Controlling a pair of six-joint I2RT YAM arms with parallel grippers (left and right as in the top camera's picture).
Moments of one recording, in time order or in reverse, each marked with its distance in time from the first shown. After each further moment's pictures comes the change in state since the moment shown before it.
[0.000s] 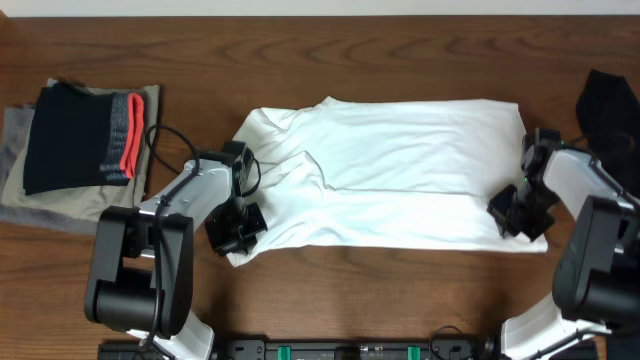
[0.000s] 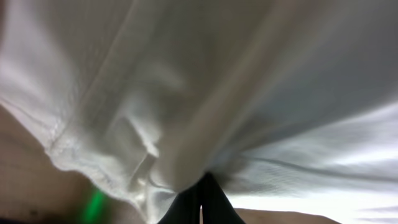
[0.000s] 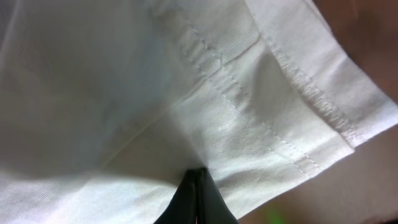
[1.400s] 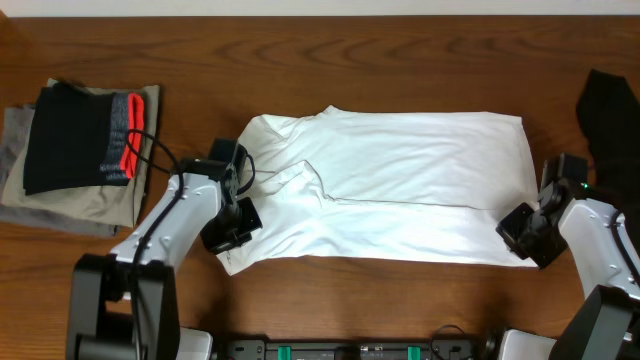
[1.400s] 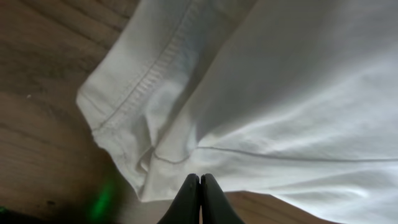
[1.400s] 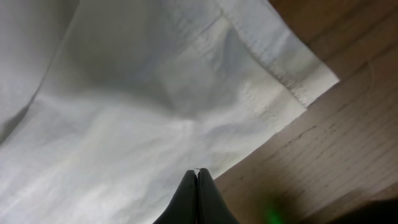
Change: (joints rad) left arm 0.001 -0.168 -0.023 0.008 -0.053 -0.036; right arm -0.067 -0.346 -0.196 0.031 -0.061 -0.065
